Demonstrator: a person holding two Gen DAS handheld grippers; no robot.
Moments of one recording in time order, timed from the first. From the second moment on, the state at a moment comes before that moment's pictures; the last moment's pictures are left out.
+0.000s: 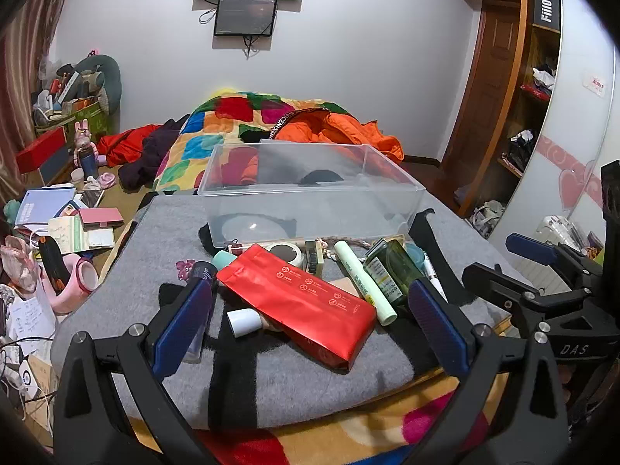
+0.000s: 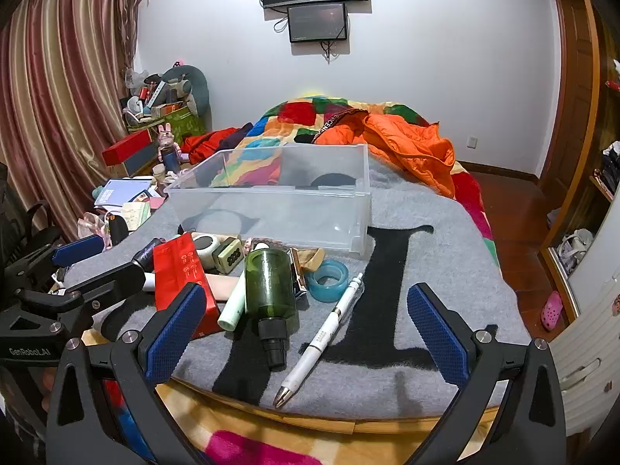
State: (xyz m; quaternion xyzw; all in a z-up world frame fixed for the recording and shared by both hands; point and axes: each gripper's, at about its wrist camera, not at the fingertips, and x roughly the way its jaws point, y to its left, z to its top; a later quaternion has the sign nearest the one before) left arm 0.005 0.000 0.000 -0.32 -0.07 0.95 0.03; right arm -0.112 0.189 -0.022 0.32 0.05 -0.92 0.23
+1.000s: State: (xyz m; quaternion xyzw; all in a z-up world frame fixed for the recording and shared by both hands) left arm 0.005 0.003 -0.002 -0.33 -0.07 0.94 0.03; right arm -0.114 0.198 -0.018 0.33 0.04 -0.92 0.22
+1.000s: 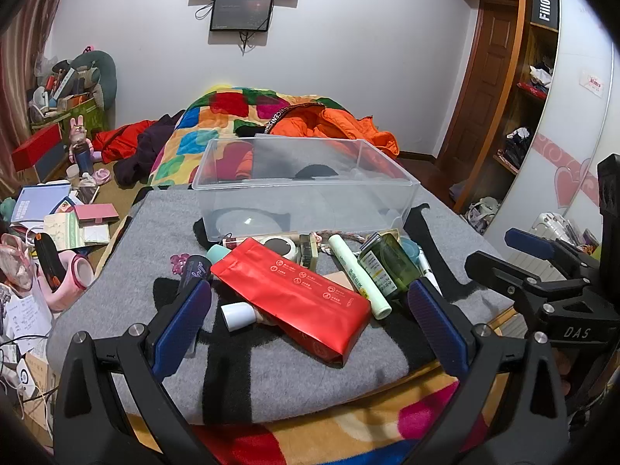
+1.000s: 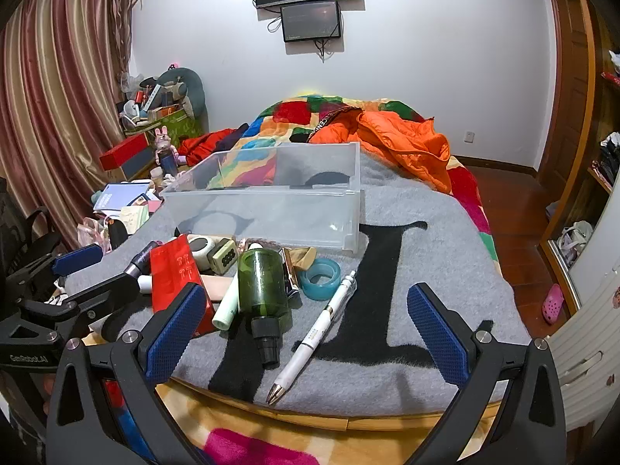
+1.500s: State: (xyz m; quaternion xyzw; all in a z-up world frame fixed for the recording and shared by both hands) left arm 0.006 0.001 -0.003 -0.33 -0.08 0.94 0.04; right arm -0.116 0.197 -0.018 0.33 0.04 -0.91 0.23
